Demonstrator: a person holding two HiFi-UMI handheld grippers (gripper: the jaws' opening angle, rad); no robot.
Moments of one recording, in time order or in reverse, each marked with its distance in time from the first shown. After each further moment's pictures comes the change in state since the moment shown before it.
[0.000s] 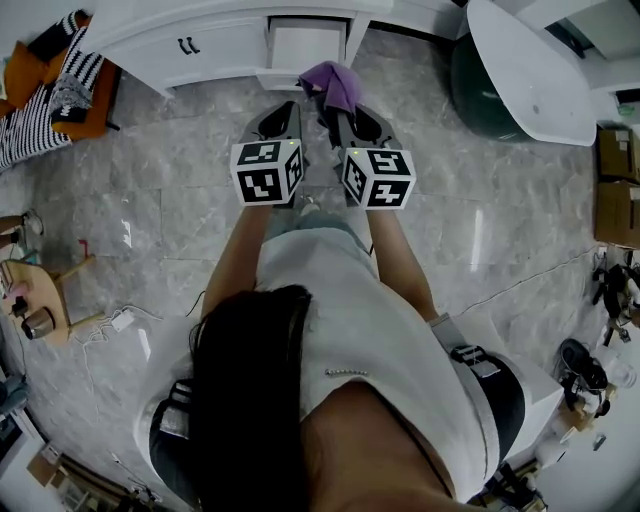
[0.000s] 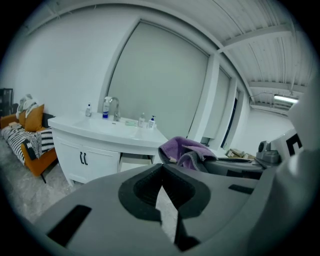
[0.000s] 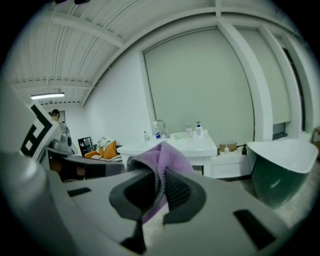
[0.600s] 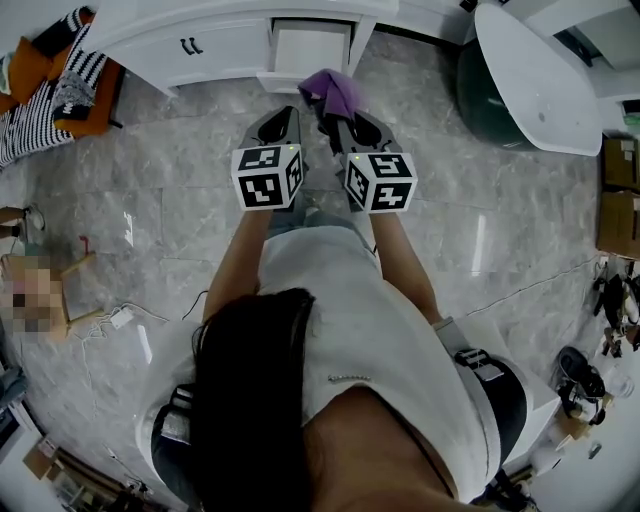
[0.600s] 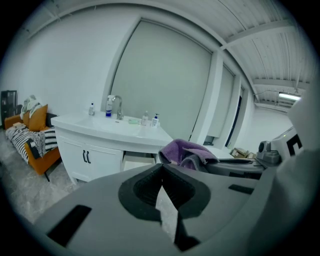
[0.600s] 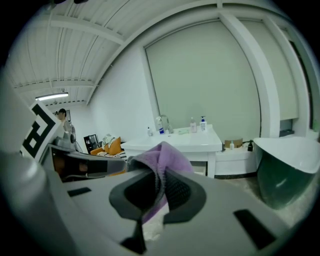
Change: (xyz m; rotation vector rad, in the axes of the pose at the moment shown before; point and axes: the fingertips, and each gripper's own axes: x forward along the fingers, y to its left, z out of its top) left arm 0.015 0.010 -0.010 -0.007 0.016 0.046; right arm 0.017 -0.008 -0.016 -0.017 0.050 0.062
